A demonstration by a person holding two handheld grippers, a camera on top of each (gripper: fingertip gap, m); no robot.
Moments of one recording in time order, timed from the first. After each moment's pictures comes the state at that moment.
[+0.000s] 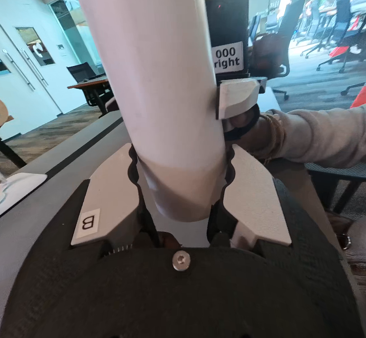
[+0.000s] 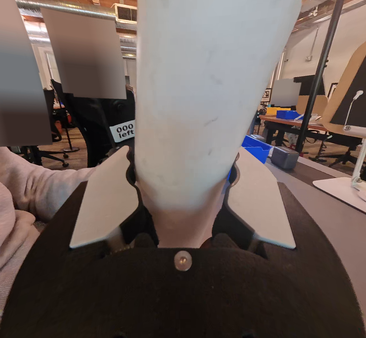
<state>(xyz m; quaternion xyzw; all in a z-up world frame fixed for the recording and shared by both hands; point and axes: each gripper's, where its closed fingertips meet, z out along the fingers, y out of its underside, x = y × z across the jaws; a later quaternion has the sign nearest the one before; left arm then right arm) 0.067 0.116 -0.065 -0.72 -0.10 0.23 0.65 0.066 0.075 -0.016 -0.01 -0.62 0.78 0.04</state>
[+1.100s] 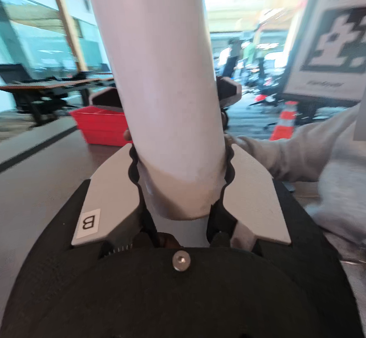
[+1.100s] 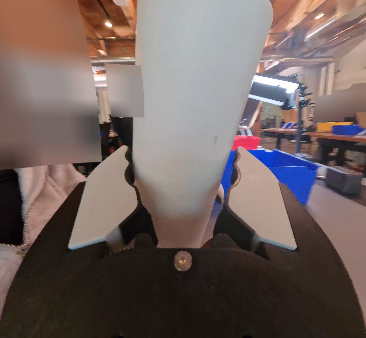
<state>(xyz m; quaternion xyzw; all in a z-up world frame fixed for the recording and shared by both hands) 0.095 0.121 -0.050 -0.68 -0.07 0.09 0.72 0.085 0.083 0.003 0.02 -0.56 0.82 -0.06</state>
